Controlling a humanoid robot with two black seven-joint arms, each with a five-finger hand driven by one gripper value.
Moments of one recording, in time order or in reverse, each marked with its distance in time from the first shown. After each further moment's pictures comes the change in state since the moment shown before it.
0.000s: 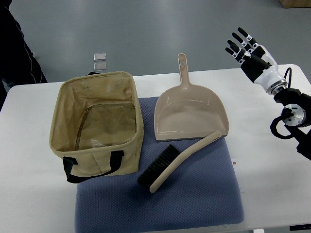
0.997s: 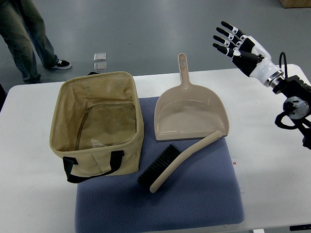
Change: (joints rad) left arm 0.000 0.000 0.000 0.000 0.000 0.000 0.000; right arm 0.054 -0.045 -0.013 0.049 -0.301 0.110 0.028
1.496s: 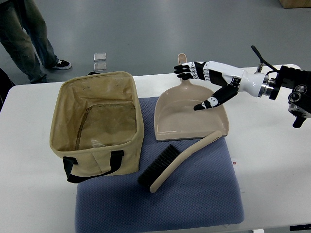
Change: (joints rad) left arm 0.000 0.000 0.000 0.000 0.000 0.000 -0.001; right arm 0.087 -0.235 -0.359 0.442 -0.639 -0.170 0.185
